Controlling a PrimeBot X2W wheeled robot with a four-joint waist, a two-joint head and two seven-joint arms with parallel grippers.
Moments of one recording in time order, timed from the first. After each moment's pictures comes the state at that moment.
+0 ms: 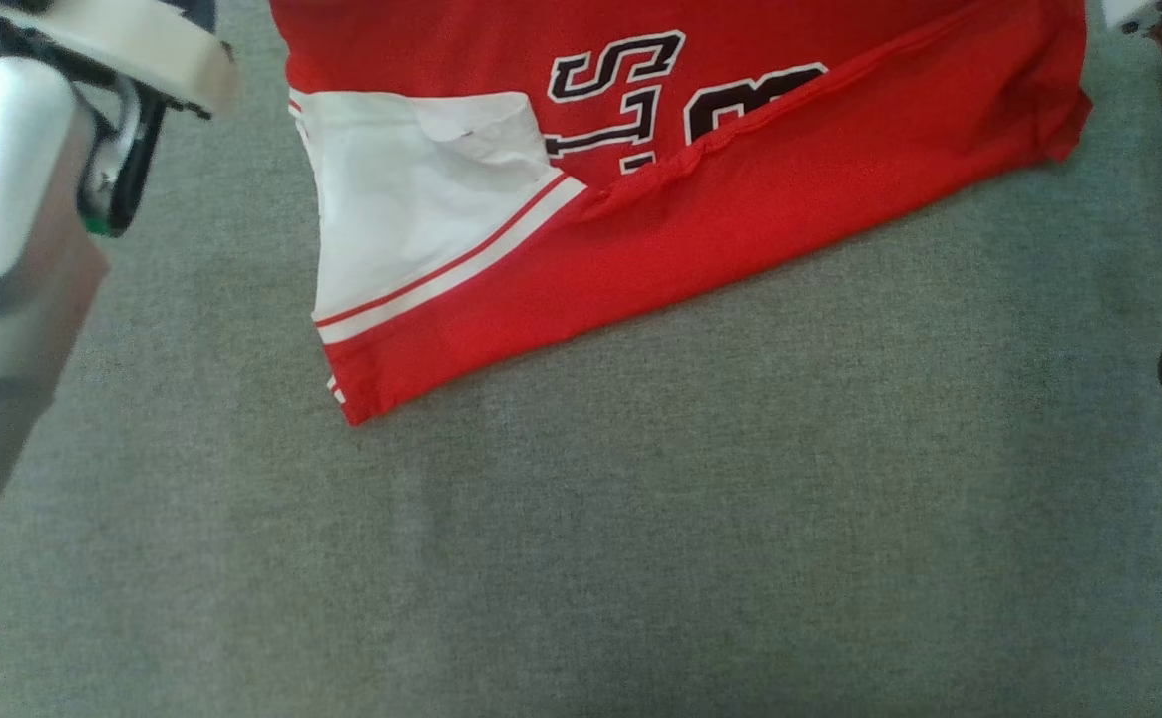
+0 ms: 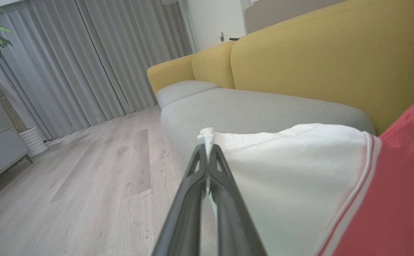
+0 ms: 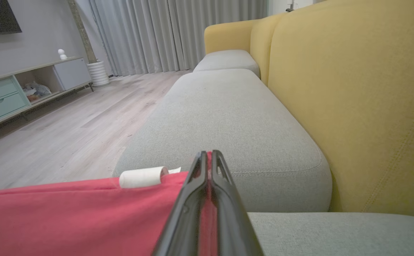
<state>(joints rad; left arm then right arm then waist) -1.16 0.47 -0.80 0.60 -0.60 0.05 -0.21 -1.08 -0.32 0.23 0.76 0.43 0.13 -0.05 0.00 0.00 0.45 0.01</state>
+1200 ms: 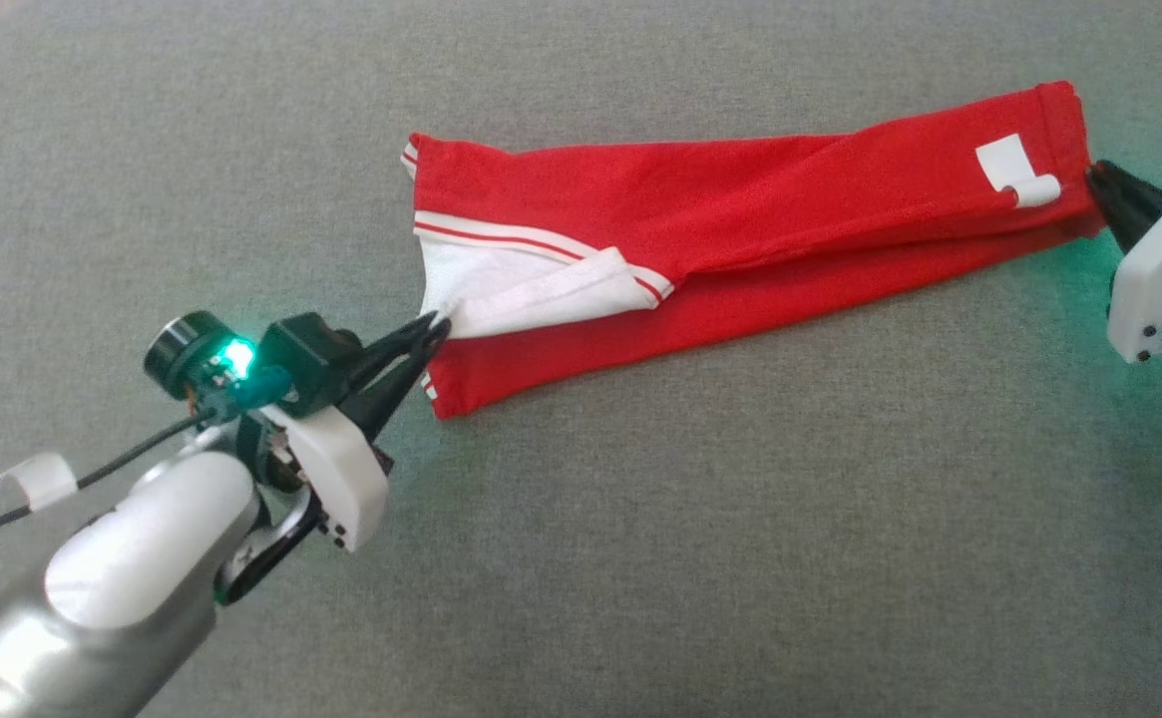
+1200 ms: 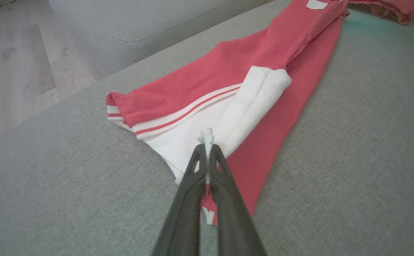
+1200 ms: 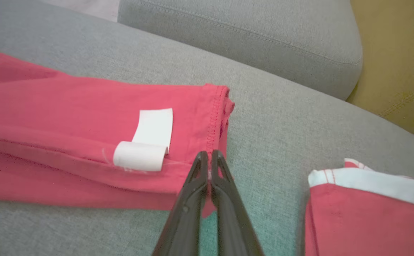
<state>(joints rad) -0.69 0.58 -1.02 0.25 -0.65 -0.06 0.05 -0.80 -0.63 0.72 0.77 0.63 0.13 0.10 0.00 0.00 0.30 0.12</state>
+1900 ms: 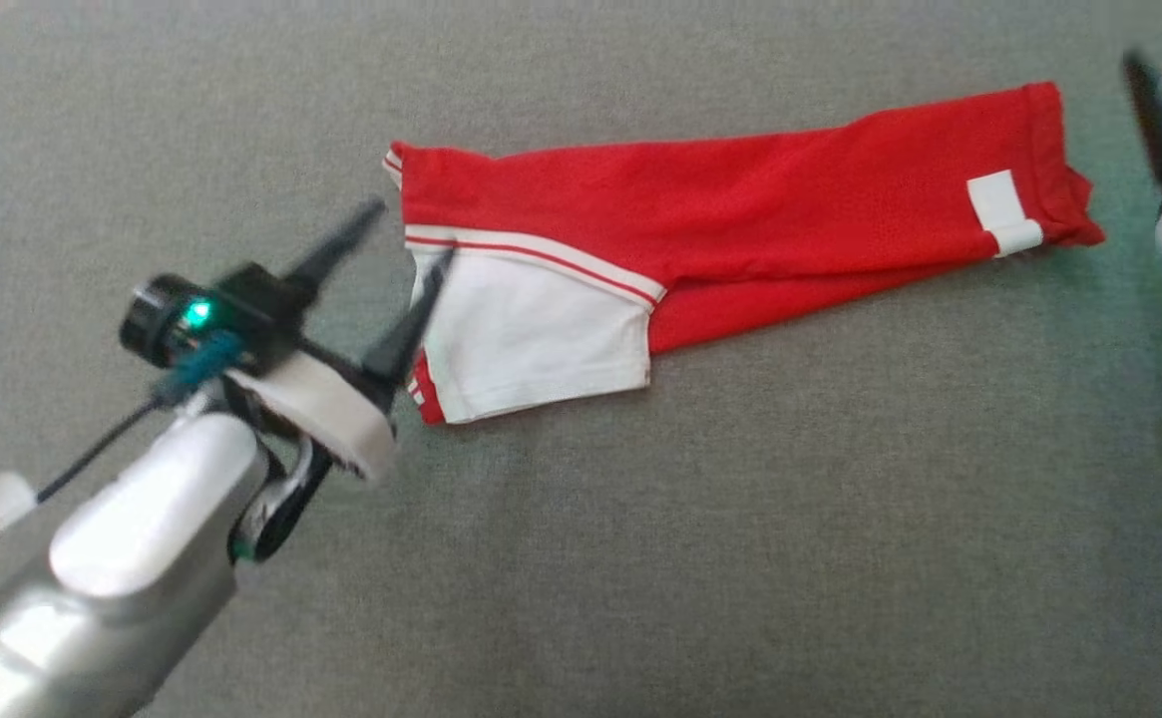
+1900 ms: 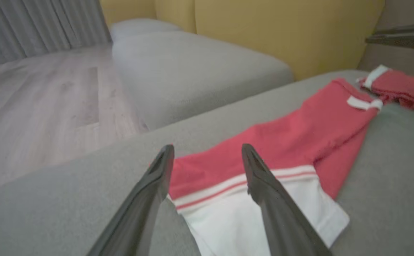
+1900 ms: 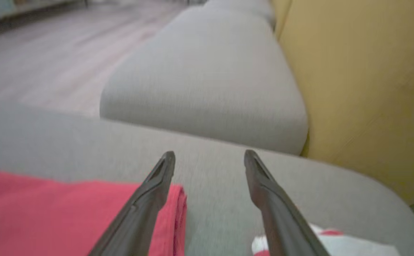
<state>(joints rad) -0.69 0.53 -0.94 0.25 -0.69 0.05 -0.06 -0.91 -0.62 0.70 0.85 0.69 0.13 -0.02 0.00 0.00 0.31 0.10</state>
